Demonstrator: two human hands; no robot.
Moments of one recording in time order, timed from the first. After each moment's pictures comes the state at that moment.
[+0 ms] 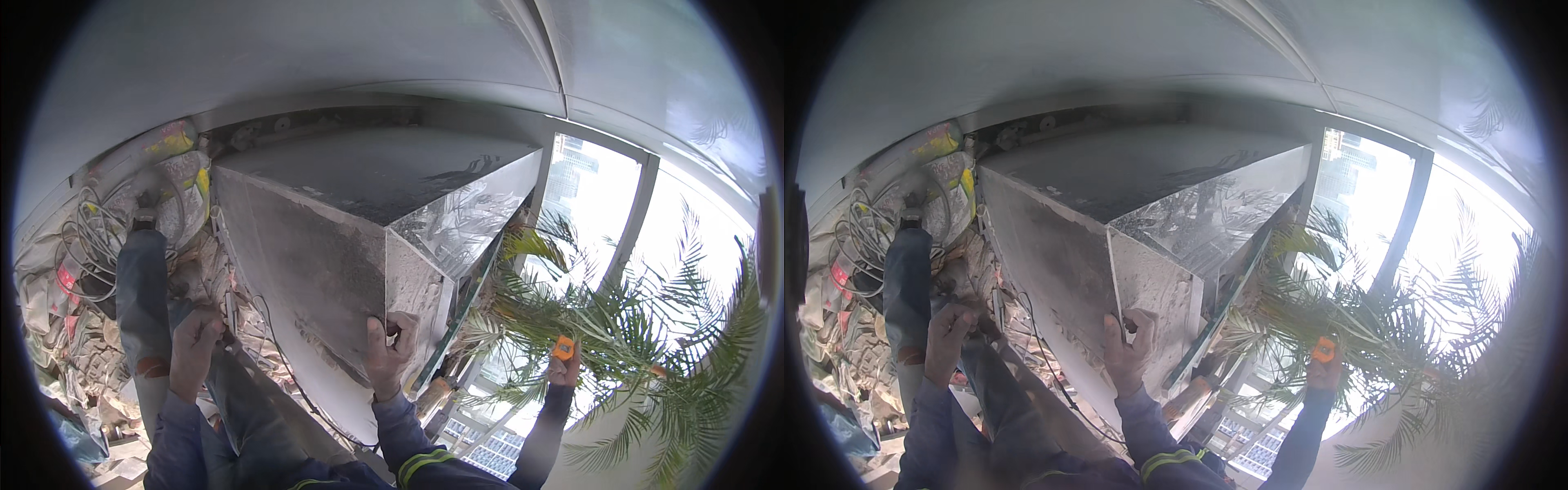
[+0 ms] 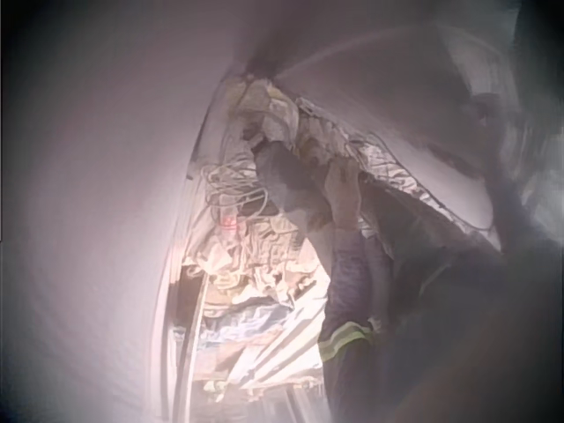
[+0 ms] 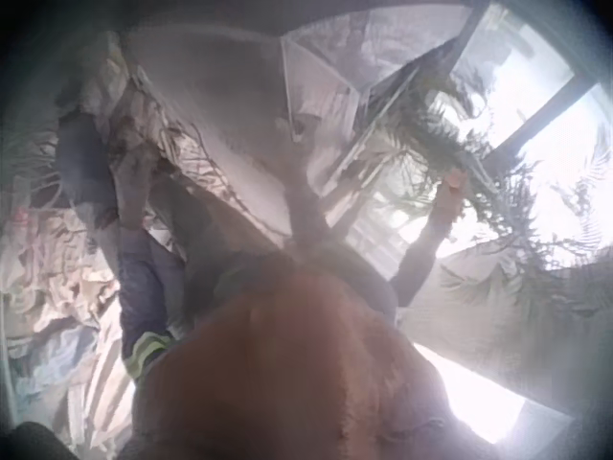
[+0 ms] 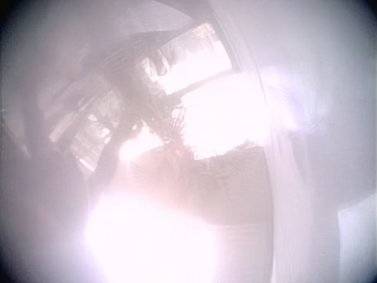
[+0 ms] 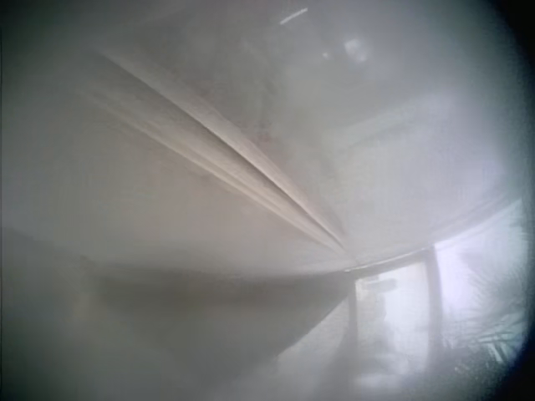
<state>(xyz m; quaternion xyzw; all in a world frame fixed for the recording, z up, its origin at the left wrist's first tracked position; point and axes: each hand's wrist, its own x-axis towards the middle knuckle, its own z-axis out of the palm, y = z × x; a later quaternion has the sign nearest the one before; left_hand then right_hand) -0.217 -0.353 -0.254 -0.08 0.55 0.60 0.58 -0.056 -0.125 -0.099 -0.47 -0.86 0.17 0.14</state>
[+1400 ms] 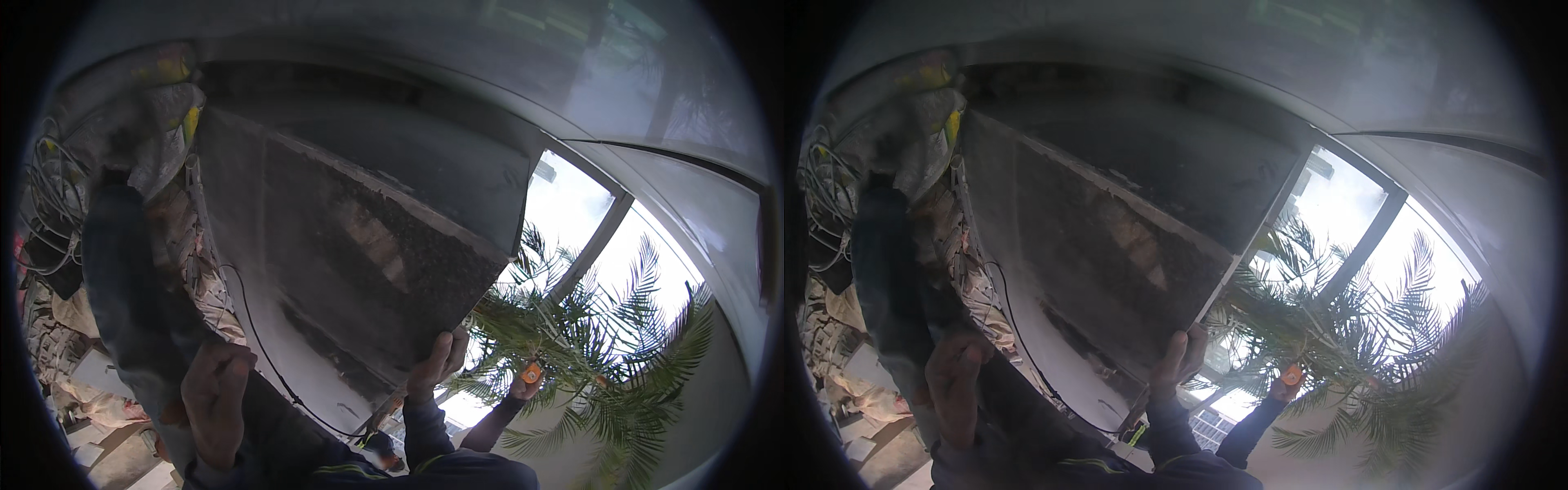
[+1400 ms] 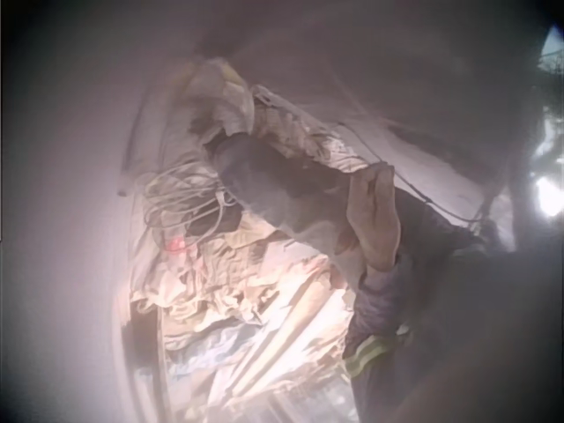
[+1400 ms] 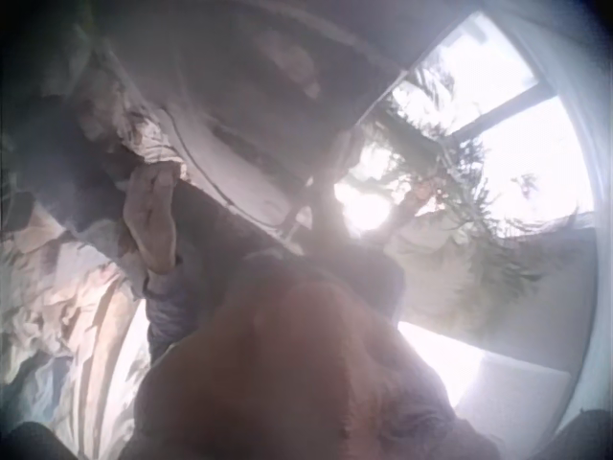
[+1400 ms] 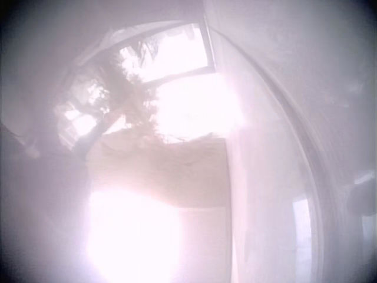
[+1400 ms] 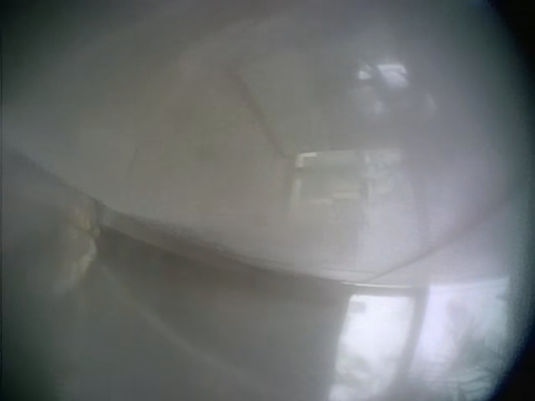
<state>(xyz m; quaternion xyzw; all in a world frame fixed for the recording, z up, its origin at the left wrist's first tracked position) -0.209 -0.369 -0.243 -0.20 0.42 0.70 0.54 -0.051 -0.125 -0.101 -0.46 -0.88 -0.01 0.10</state>
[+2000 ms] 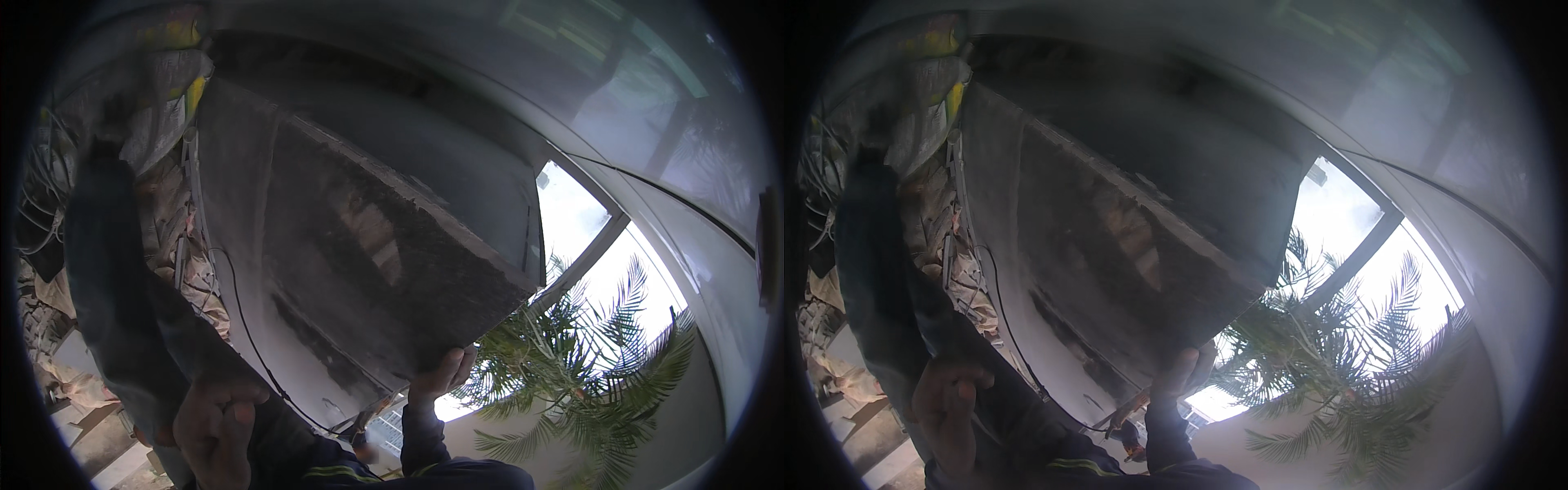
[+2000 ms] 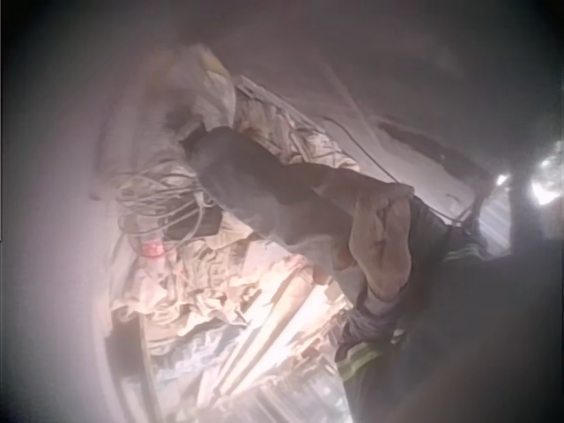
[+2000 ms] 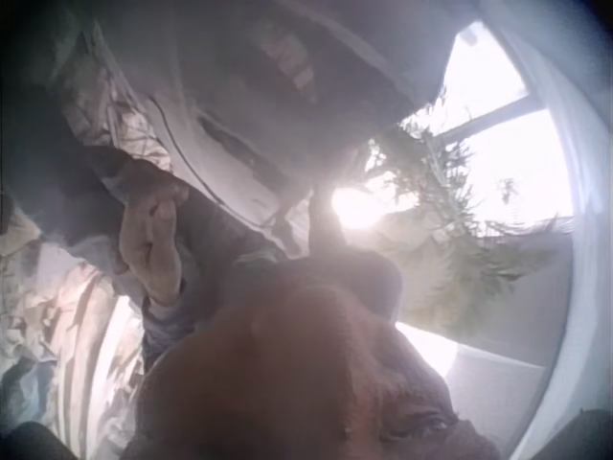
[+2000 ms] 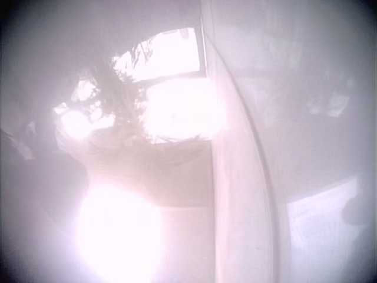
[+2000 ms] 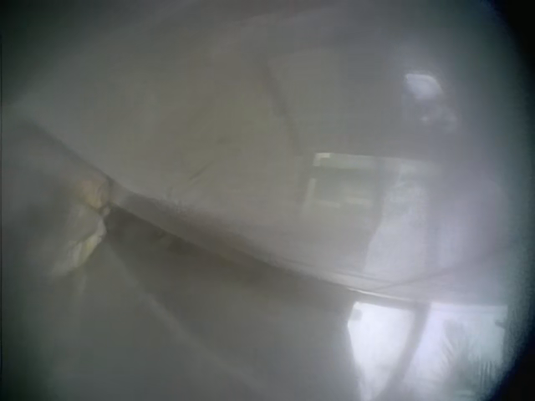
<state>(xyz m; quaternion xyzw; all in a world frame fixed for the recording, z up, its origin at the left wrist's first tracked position) -0.225 -0.374 -0.231 -0.22 0.45 0.70 0.51 -0.048 -0.128 -0.104 -0.48 -0.87 -0.06 0.09</state>
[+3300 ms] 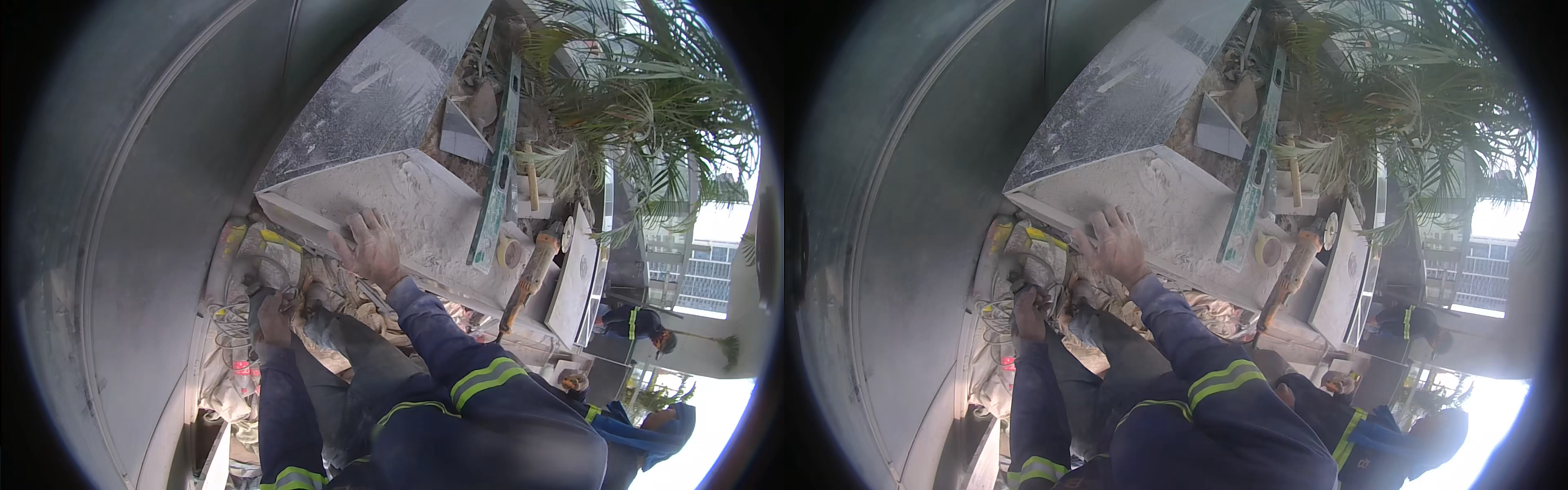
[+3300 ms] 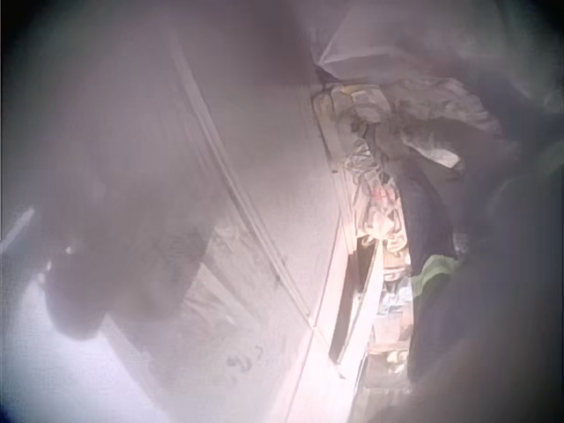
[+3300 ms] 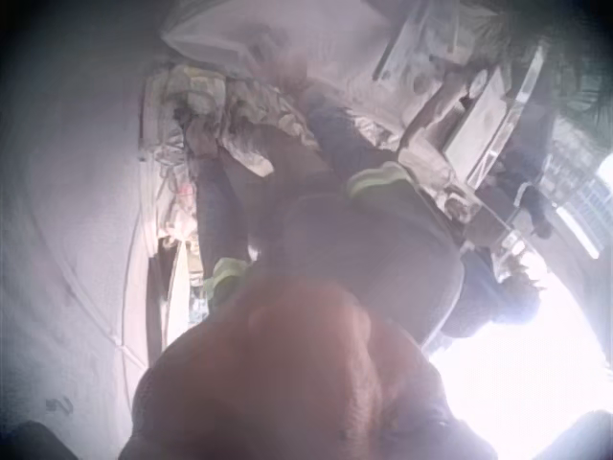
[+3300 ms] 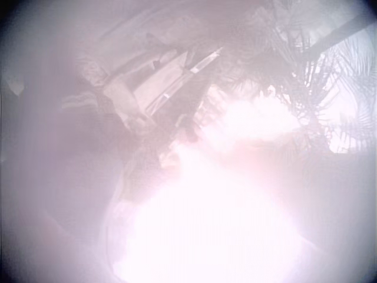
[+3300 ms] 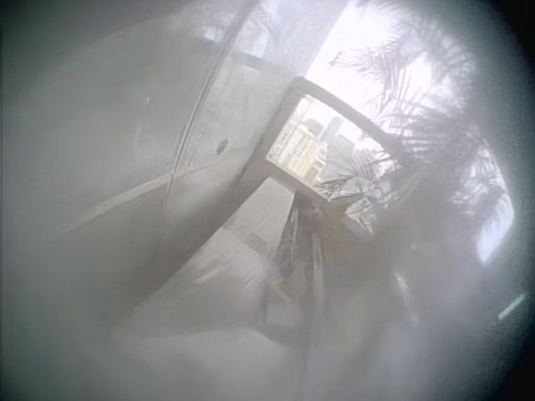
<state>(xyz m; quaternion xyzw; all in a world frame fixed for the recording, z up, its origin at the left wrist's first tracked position) -0.221 -0.339 -0.292 -0.04 0.50 0.62 0.61 -0.047 -0.116 -0.087 -0.44 -0.85 0.14 0.25</state>
